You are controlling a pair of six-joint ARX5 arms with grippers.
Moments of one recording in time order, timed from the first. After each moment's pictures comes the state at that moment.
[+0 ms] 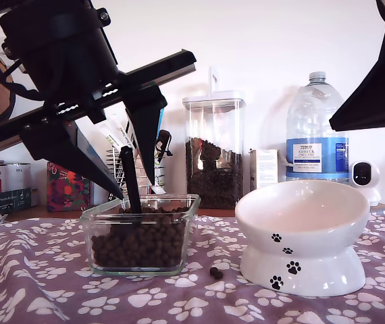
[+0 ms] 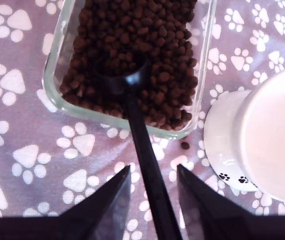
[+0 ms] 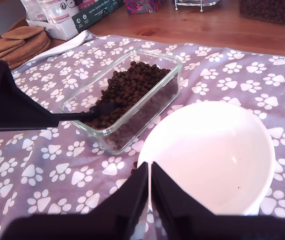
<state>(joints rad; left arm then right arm) -0.98 1.37 0.85 -0.44 -0.28 -1.18 0.59 0.60 0.30 -0.10 -0.12 0.13</state>
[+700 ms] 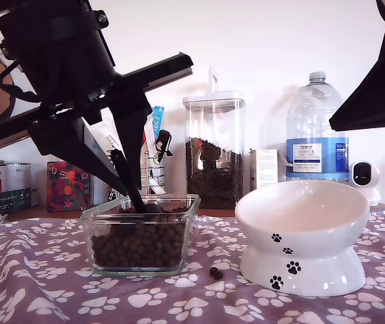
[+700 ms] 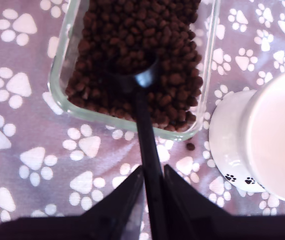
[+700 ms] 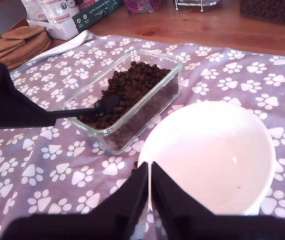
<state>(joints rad) -0.97 1.37 0.85 -0.45 -0.29 -1.15 0.59 0.60 0.30 -0.10 -0.12 0.13</state>
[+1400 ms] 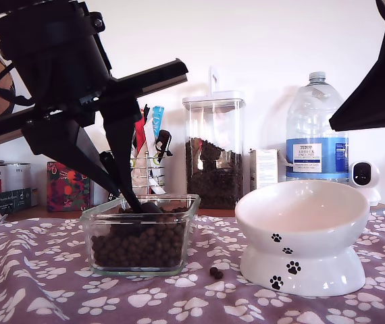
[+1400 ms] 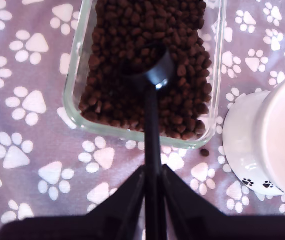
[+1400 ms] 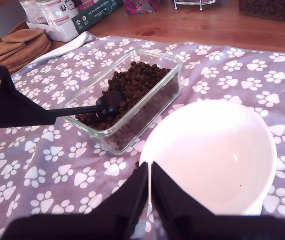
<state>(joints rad) -0.95 1.37 0.85 -0.46 -0.31 -1.07 0.59 0.60 0.30 -0.10 -0.12 0.16</state>
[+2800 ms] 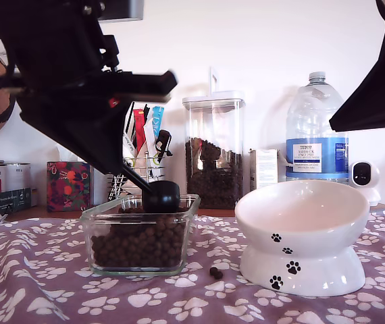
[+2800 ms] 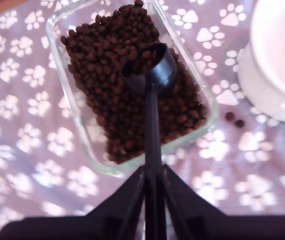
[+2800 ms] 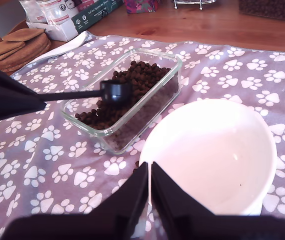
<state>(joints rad) -1.00 1.33 0.85 -0.49 -0.47 -0.31 0.59 0.60 0.30 -0.10 -0.12 0.16</state>
